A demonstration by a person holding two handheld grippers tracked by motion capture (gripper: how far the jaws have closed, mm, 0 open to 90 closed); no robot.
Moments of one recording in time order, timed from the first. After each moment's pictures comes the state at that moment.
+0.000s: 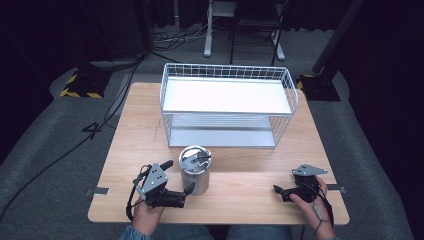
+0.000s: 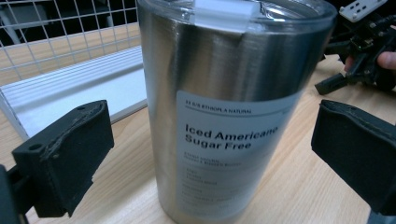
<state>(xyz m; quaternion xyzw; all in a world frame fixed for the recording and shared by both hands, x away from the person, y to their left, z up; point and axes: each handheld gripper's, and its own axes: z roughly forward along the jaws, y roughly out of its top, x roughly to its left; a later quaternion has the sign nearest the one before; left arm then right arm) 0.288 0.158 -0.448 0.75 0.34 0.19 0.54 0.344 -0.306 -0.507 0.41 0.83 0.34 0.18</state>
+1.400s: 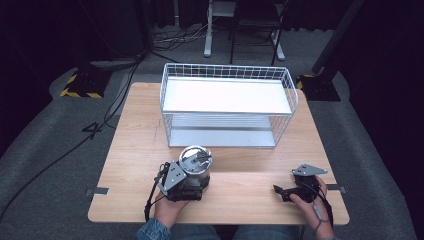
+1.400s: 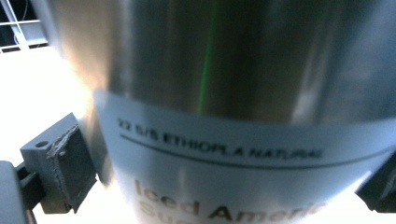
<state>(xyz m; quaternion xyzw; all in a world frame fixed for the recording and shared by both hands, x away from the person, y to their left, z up) 0.312 0.119 -0.485 0.73 0.33 0.22 0.56 0.344 -0.306 -0.507 0.41 0.83 0.34 0.18</state>
